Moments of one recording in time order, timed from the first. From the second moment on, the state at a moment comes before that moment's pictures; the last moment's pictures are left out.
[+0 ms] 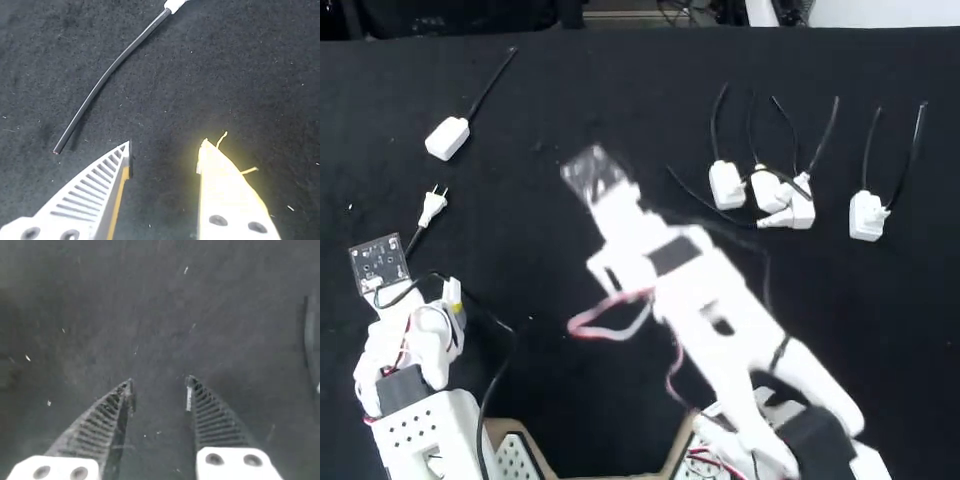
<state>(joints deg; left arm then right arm) -30.9 -91.0 89.2 57.2 -6.8 -30.9 -22.9 45.8 49.2 8.0</state>
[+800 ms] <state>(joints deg) -27.5 -25.3 23.9 57.2 -18.9 -36.3 -28.0 71.5 23.5 8.0</state>
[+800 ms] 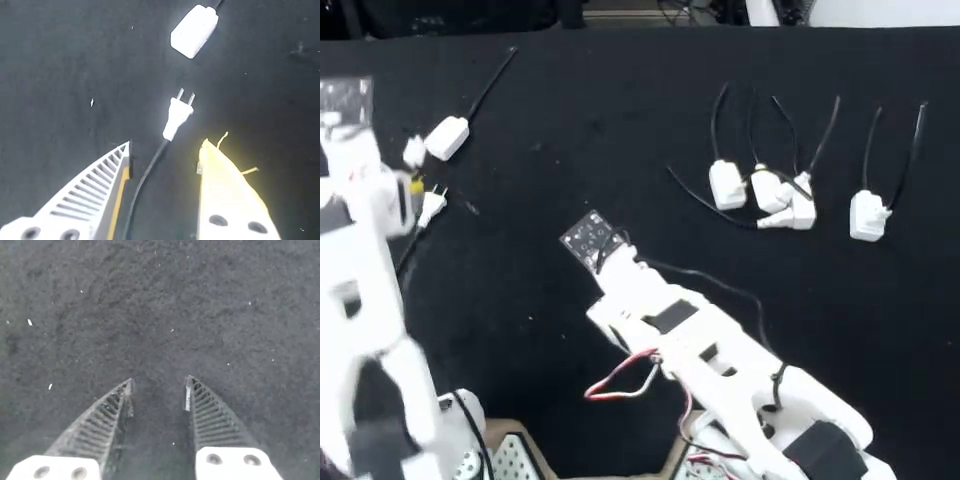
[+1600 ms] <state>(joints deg) -20.5 41.2 -40.9 57.1 -27.8 -36.3 -28.0 71.5 23.5 8.0</state>
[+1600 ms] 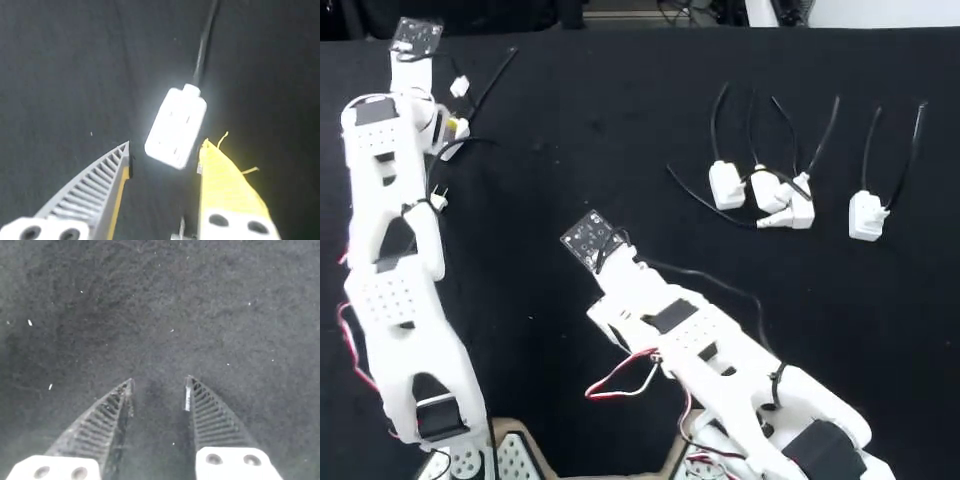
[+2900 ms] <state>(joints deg) -17.4 76.3 -86.2 70.1 -27.6 -36.3 -28.0 71.5 23.5 8.0</state>
